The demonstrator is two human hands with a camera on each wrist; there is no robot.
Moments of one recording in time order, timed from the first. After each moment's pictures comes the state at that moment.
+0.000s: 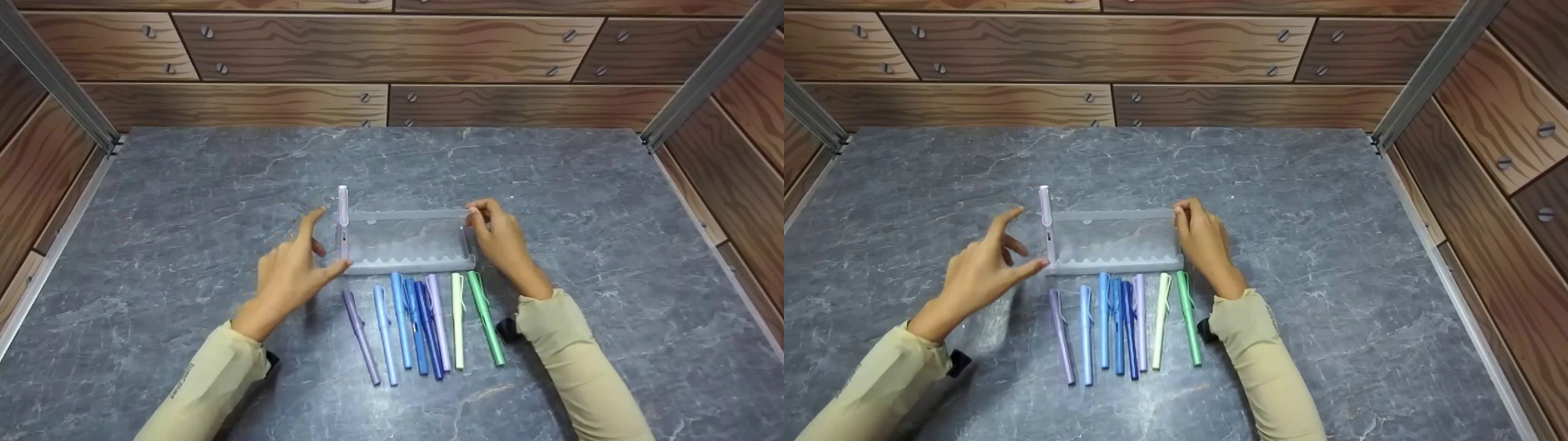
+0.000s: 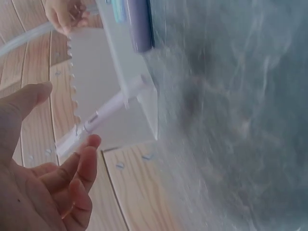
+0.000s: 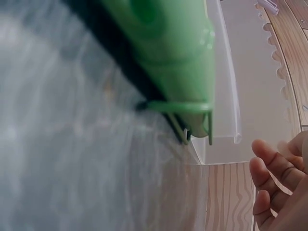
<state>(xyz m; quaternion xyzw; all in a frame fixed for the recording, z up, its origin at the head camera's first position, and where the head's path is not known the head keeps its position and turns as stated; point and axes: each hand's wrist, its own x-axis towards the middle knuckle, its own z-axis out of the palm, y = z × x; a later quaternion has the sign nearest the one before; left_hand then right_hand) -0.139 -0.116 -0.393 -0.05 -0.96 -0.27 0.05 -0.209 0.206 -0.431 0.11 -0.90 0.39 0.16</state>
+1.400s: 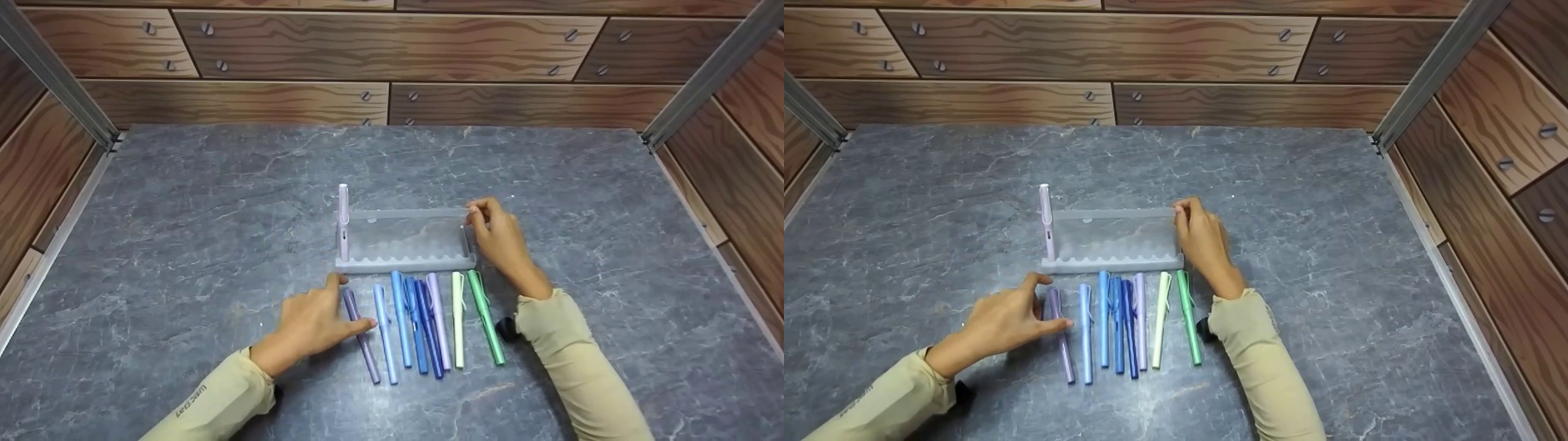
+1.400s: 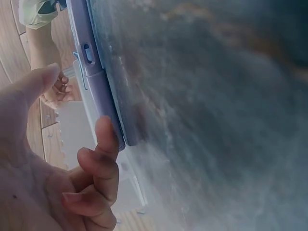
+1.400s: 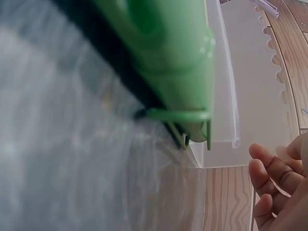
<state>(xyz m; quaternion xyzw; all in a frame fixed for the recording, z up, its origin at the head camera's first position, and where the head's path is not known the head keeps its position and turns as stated) -0.097 -0.090 -0.425 -0.07 -0.97 -0.22 -0.10 -0.209 0.204 -0.430 0.11 -0.90 0.38 0.18</state>
